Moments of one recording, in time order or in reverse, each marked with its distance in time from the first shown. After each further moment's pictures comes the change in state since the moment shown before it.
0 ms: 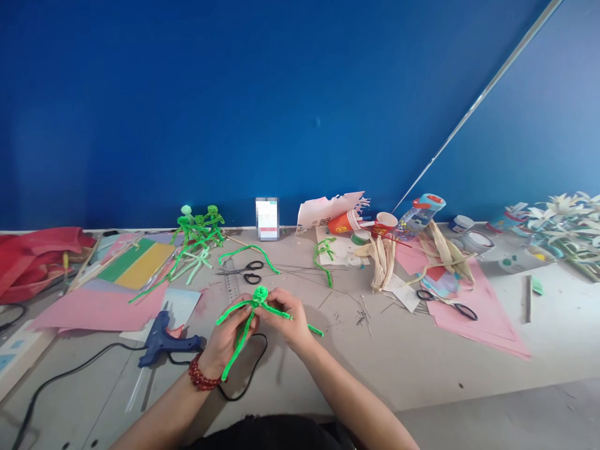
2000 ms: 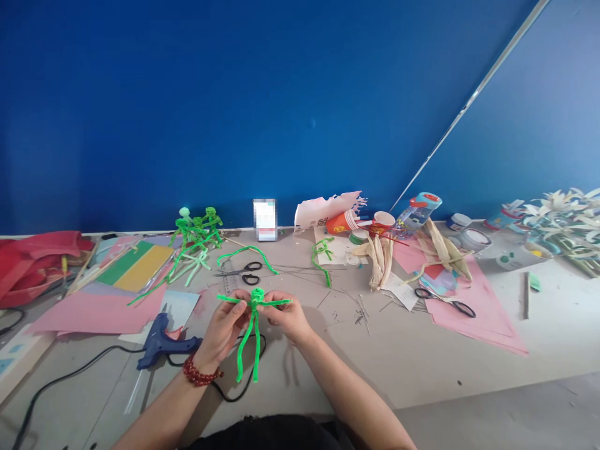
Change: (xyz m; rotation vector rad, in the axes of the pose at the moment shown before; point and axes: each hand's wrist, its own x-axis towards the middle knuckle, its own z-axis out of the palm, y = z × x) left_hand 0.005 0.009 -0.005 0.132 0.051 0.126; right_hand 0.004 0.004 0.001 0.342 -0.028 0.355
